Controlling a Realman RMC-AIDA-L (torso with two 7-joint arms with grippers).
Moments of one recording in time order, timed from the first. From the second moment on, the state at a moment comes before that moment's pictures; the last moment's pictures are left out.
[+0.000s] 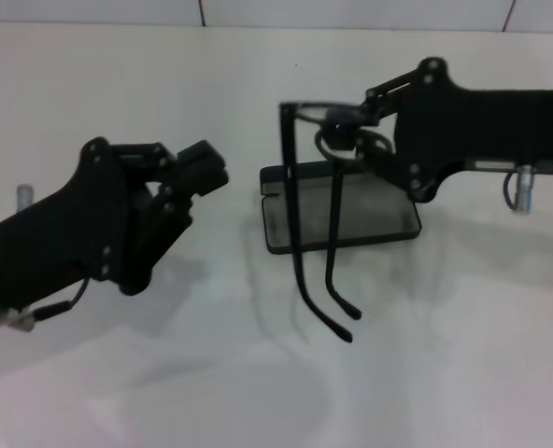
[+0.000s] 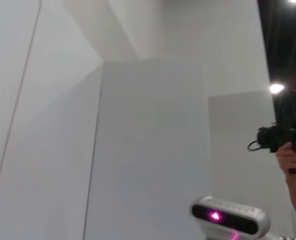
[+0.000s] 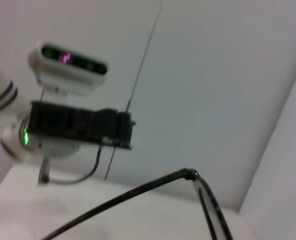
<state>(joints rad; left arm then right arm) -0.34 -2.09 1.00 0.44 1.25 2.04 -0.92 0.30 2.02 -1.48 -1.45 -1.55 -1.24 1.41</state>
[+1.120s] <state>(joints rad) -0.41 -2.09 1.30 0.42 1.06 2.03 -0.88 0.44 2.03 -1.47 -0.99 -1.22 -1.39 1.18</state>
